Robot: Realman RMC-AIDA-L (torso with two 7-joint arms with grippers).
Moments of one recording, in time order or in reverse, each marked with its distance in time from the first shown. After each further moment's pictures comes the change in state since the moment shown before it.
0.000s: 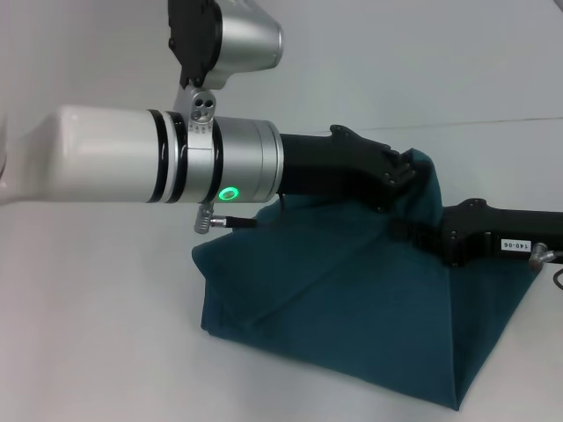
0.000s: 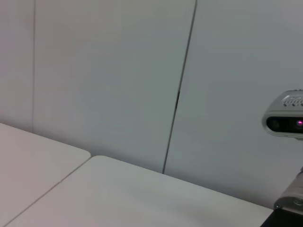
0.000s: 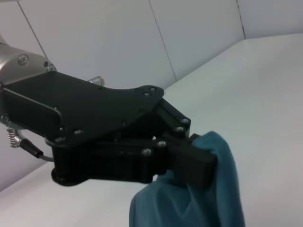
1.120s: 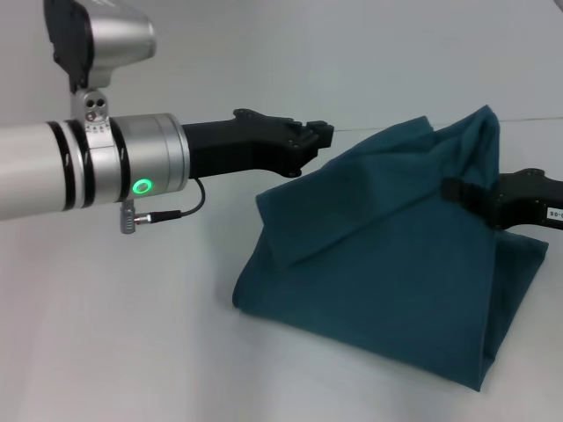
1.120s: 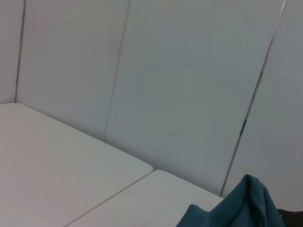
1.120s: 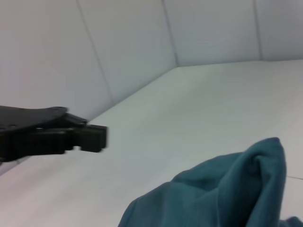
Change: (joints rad) left arm 0.118 0.005 -0.150 0.010 -0.025 -0.011 0.024; right arm -0.102 0.002 -0.013 -0.153 0.018 0.146 0.075
